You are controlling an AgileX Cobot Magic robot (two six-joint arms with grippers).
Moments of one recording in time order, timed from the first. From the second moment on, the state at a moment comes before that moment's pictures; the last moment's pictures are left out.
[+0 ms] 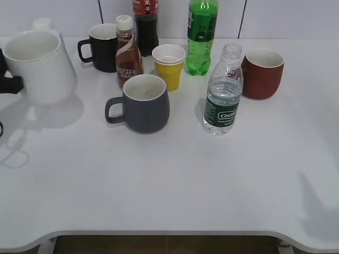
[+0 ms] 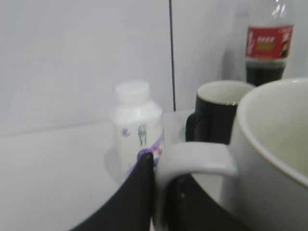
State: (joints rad) left arm -0.03 1.61 -0.45 0.21 -1.05 -0.03; right arm 0.20 0.12 -0.53 -0.06 0.47 -0.06
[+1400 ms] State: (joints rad) left arm -0.12 1.31 -0.45 0.42 -0.78 -0.03; right arm 0.34 1.71 -0.37 -0.34 -1.01 0.23
